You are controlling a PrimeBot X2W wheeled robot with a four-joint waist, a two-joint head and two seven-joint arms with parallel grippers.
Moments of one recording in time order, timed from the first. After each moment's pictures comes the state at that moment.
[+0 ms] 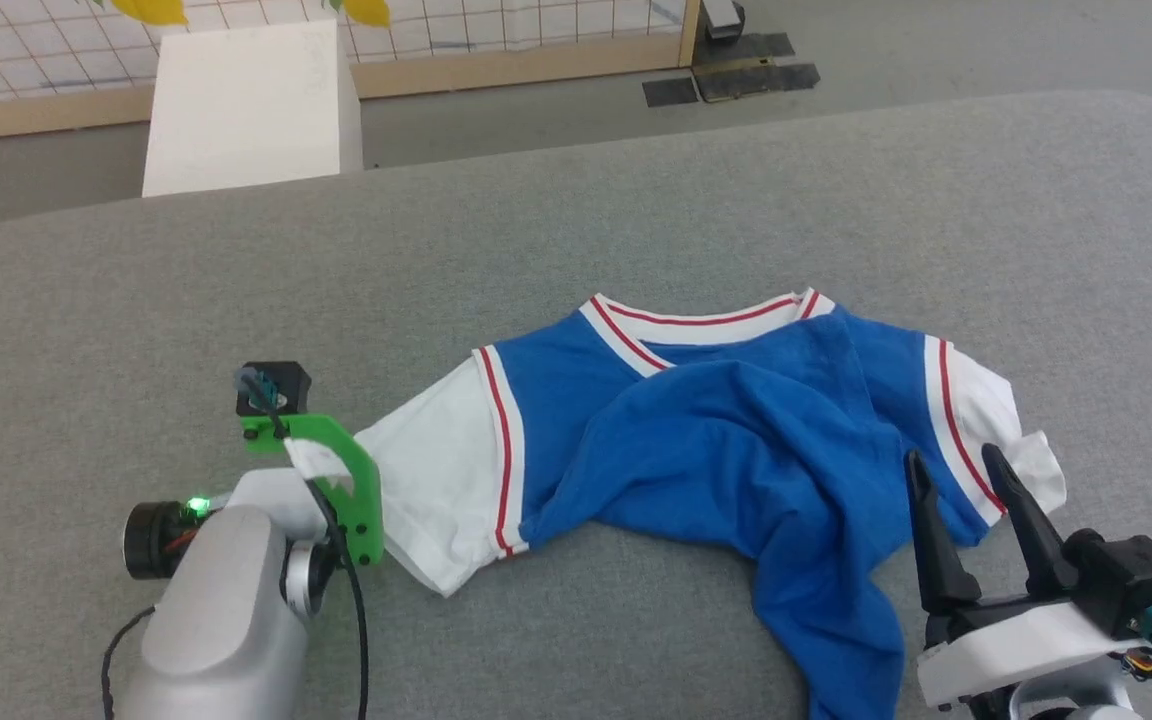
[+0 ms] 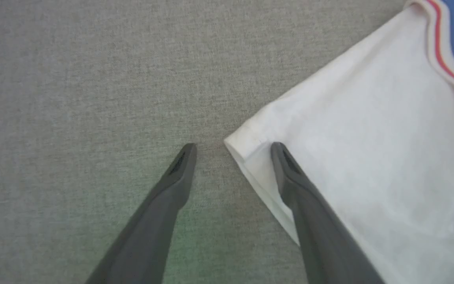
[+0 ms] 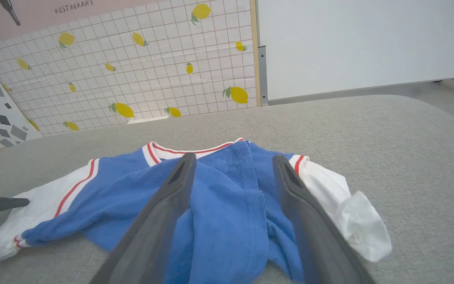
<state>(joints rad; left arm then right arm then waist) -0.46 0.17 -0.16 0.60 -0.25 0.05 0.48 0.07 -0.05 0.00 -0.02 0.19 0.13 -0.14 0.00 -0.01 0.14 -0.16</state>
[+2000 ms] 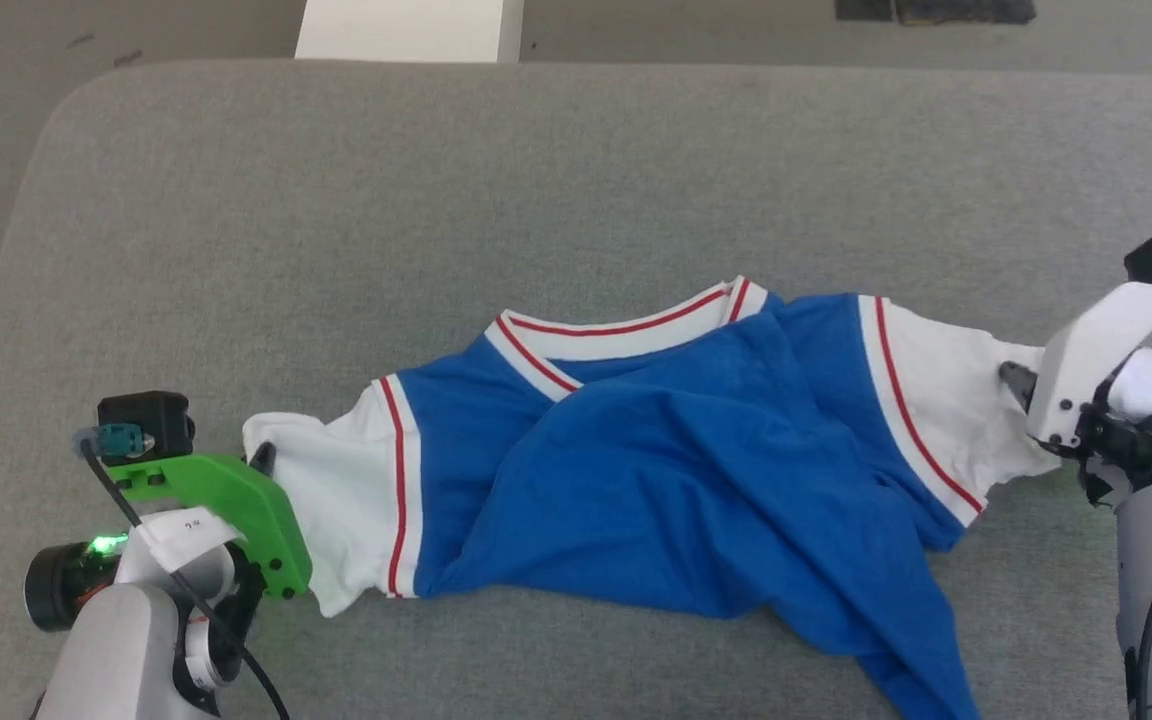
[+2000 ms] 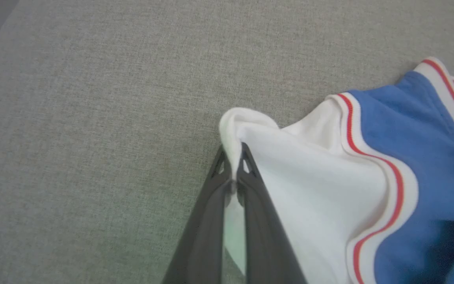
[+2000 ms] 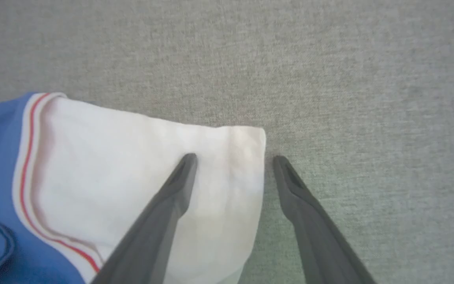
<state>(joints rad) -0.19 0.26 -0.06 0.08 -0.41 0.11 0.48 -0.60 -0.12 -0.35 0.58 0.04 0.13 0.76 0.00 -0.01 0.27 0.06</state>
